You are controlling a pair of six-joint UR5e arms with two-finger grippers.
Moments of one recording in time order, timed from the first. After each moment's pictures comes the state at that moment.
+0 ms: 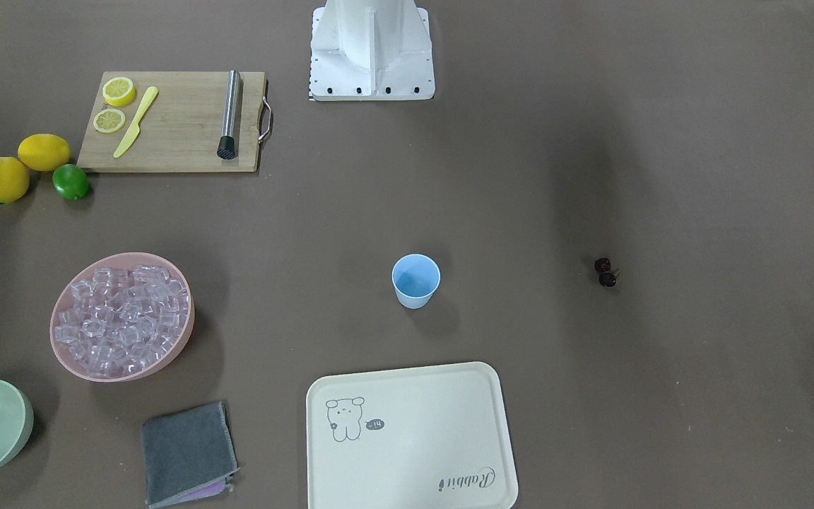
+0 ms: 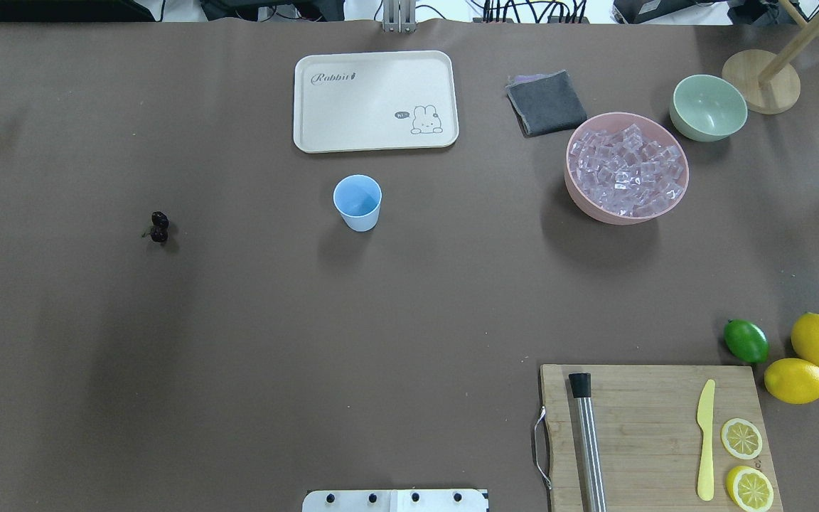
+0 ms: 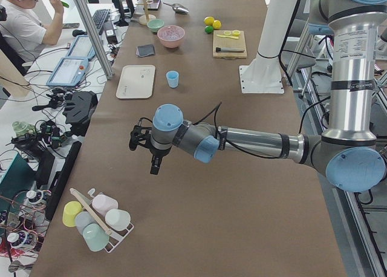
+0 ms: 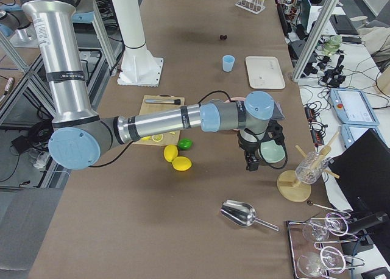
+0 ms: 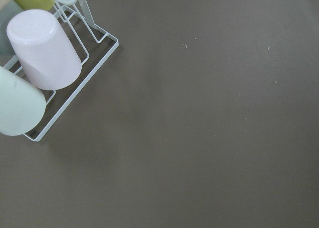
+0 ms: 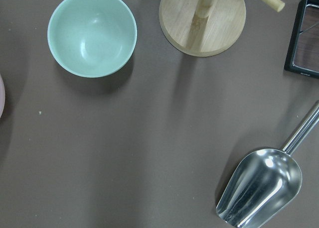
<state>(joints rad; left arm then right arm) -1.49 -1.53 -1.71 -1.99 -2.36 -0.36 1.52 -1.39 1.63 -1.65 2.34 -0.11</state>
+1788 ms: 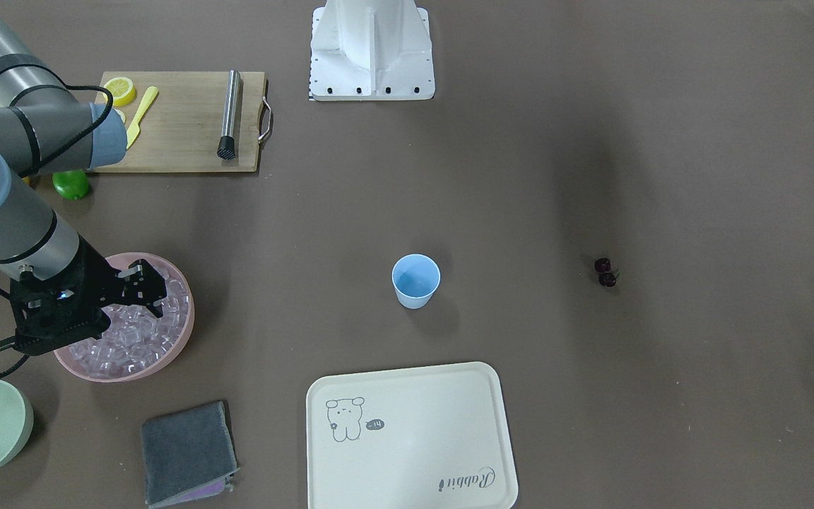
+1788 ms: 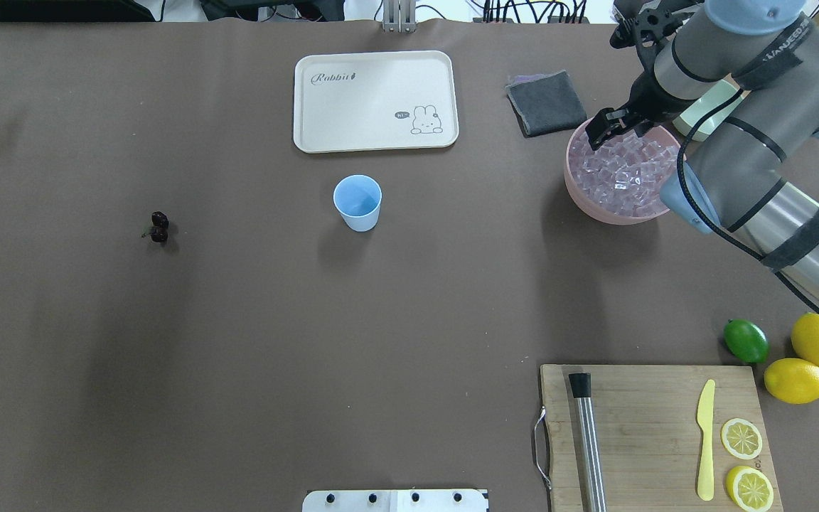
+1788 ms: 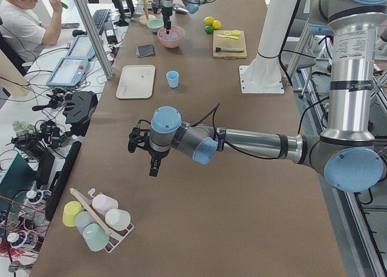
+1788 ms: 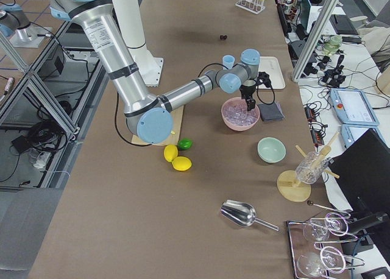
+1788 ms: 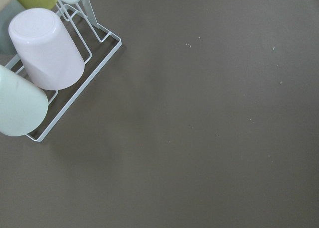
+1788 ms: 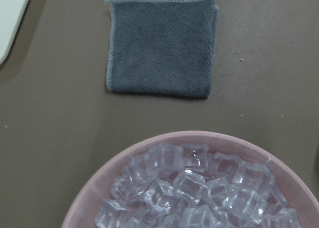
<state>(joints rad) -1.48 -1.54 -1.69 -1.99 -2.36 -0.36 0.97 -1.10 1.50 -1.32 2.12 0.54</state>
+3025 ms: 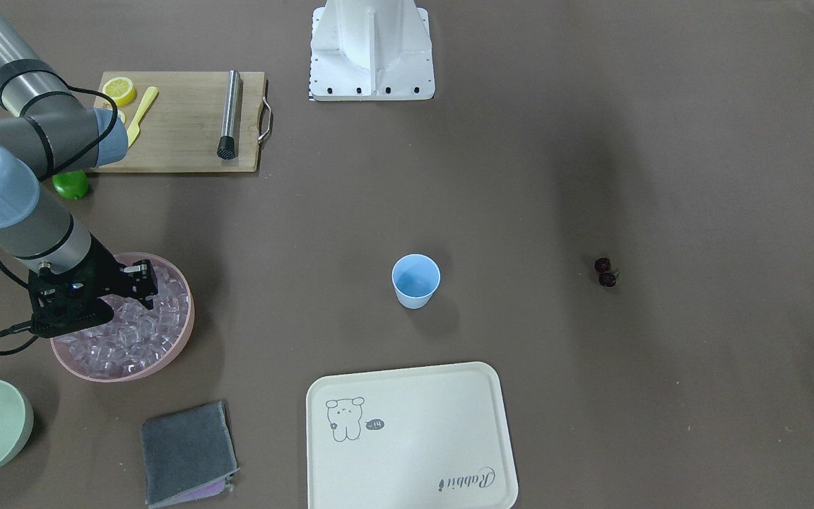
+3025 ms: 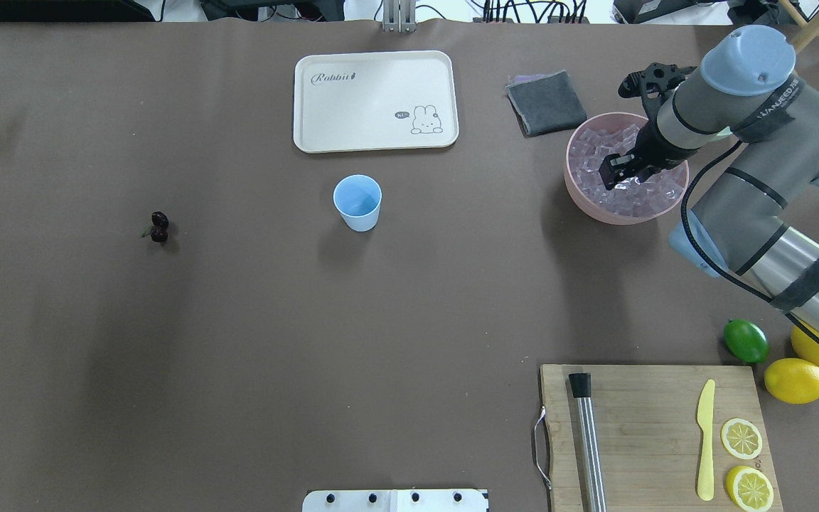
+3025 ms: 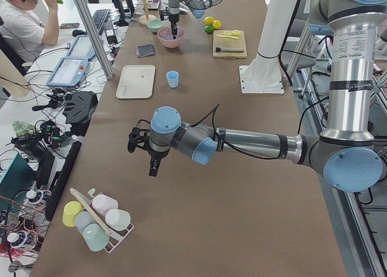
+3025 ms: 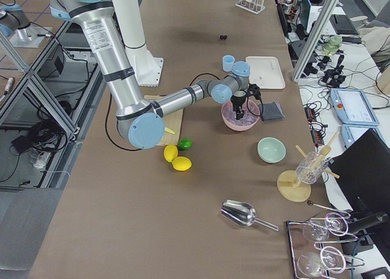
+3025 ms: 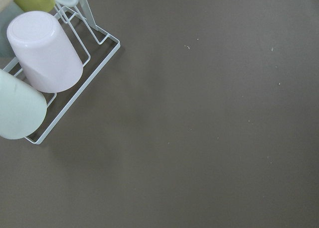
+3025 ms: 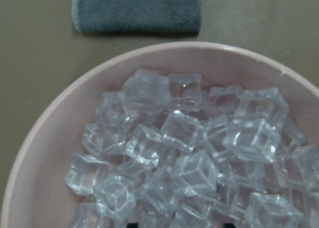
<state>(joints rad) -1.48 -1.54 -1.68 -2.00 -2.36 -0.36 0.91 -1.17 1.53 -1.30 2.10 0.62</state>
